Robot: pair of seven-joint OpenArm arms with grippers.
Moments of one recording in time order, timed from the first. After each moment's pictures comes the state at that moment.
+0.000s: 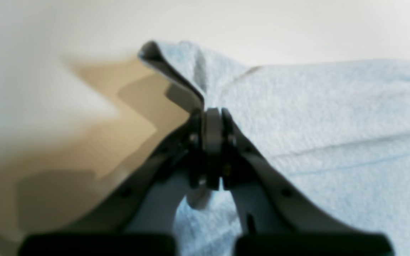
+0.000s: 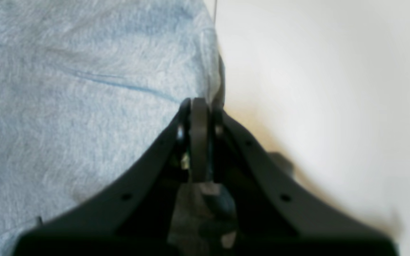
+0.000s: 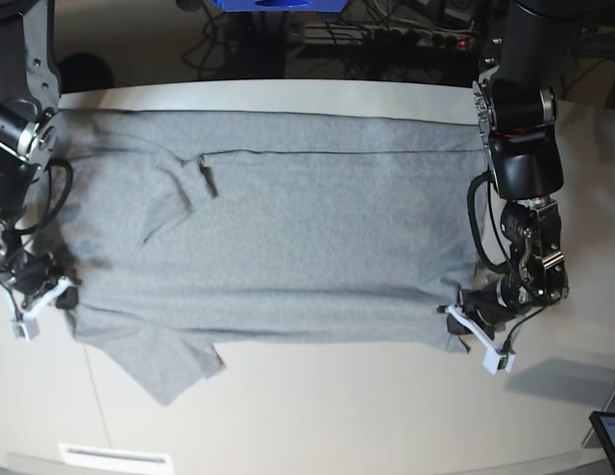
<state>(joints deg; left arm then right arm) -28.0 -19.4 -8.5 56.3 -22.1 -24.3 47.1 32.4 22.4 25.9 29.7 1.8 41.2 -26.9</state>
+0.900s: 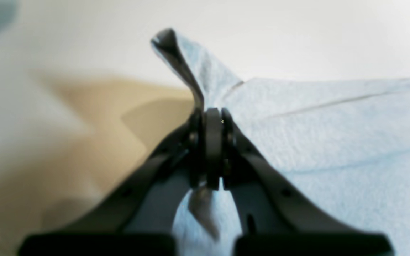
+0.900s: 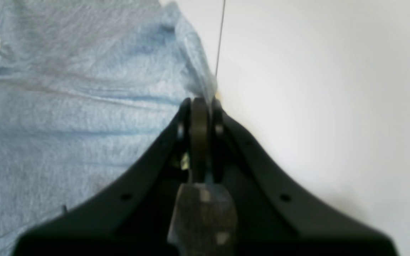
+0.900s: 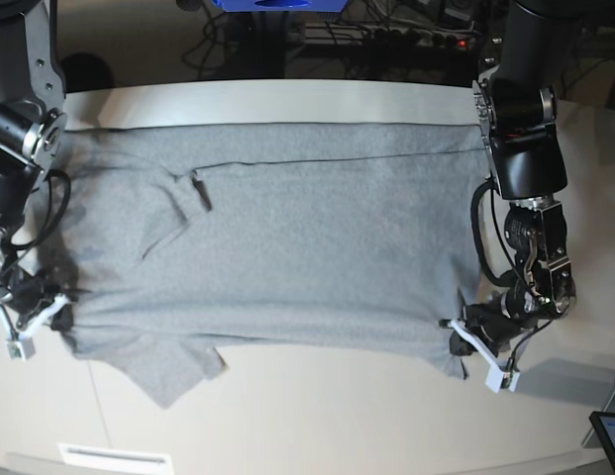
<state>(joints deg) -27.7 -19.4 -8.5 64.4 -22.4 -24.3 48.8 32.7 21.3 26.0 37.0 1.4 41.2 -27.9</state>
